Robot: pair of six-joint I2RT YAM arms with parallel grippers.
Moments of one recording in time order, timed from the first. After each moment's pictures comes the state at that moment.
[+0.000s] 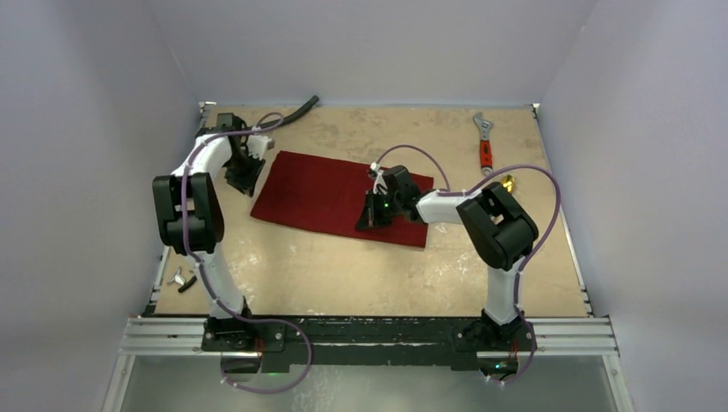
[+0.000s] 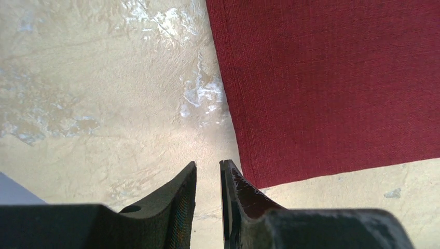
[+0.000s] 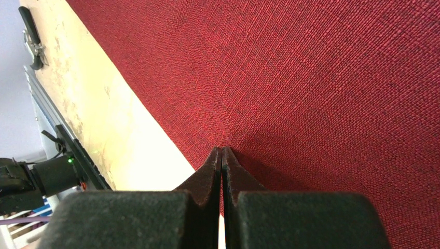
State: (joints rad) left arm 0.10 1.97 1.51 -0.89 0.10 0.49; right arm 0.61 1.95 1.04 0.08 -0.48 0.59
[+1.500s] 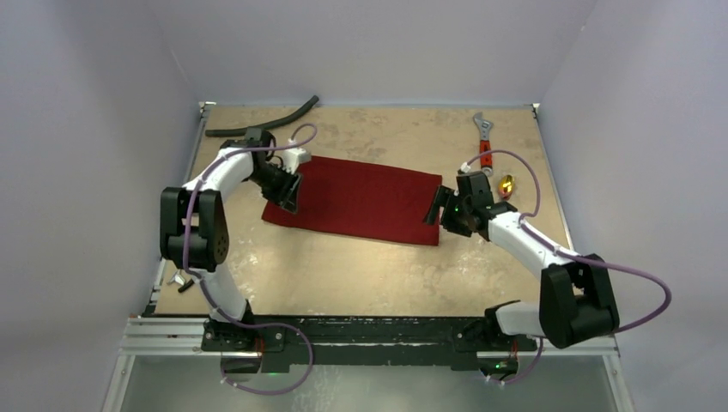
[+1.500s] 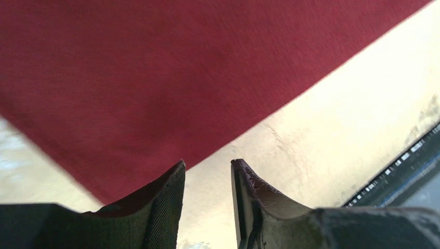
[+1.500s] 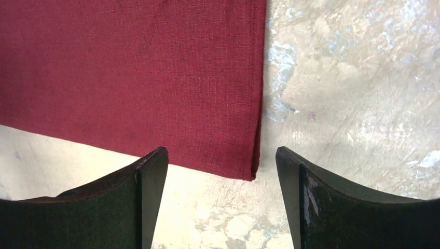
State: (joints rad) left arm -0.09 1.83 1.31 -0.91 0.50 0.47; right arm 0.28 1.34 0.74 -0.36 -0.11 0.57
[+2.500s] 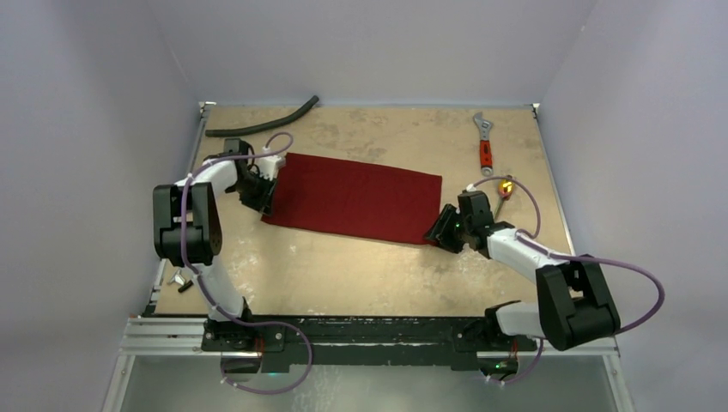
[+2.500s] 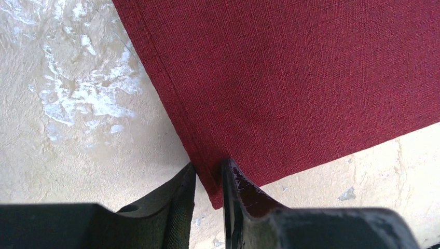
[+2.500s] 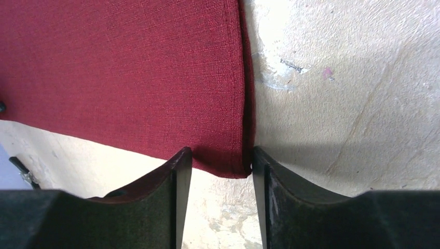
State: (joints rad) left arm 0.08 1.86 1.20 -0.69 0.32 0.48; right arm 0.28 1.31 0.53 -0.18 -0.19 0.78
